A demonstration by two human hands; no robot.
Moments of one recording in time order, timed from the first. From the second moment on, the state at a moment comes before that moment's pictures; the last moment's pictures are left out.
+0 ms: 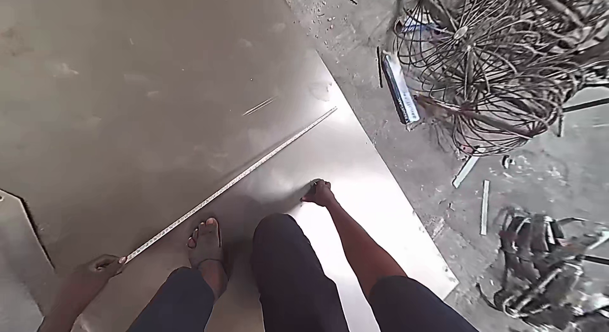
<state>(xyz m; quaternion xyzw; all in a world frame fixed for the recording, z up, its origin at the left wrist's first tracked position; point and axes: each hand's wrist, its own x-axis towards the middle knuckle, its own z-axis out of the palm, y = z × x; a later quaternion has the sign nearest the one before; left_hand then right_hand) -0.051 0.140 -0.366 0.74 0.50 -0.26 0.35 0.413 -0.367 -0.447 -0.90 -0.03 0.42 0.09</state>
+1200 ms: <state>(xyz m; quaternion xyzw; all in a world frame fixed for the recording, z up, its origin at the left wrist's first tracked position) 0.063 0.214 -0.448 0.81 0.49 -0.27 0.20 0.493 -0.205 -0.415 -0.88 -0.21 0.42 0.09</state>
